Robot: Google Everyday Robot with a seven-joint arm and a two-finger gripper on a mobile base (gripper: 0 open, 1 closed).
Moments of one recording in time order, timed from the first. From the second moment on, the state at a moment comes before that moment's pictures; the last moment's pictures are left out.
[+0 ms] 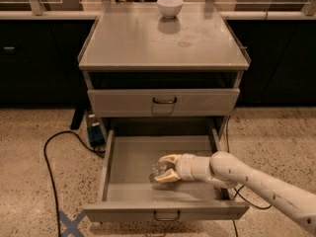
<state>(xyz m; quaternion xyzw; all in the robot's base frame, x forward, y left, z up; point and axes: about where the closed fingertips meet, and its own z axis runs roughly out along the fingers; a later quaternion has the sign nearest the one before) 0.590 -0.030 0.462 -0.57 0.64 0.21 0.48</state>
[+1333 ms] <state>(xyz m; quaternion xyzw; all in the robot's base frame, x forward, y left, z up) 0.603 -0.029 0.418 -0.56 0.68 0.19 0.44</state>
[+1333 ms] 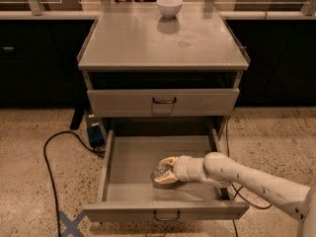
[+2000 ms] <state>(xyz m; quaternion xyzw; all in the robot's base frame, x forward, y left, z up) 0.603 -0.029 0.418 -0.56 0.68 0.19 0.44</state>
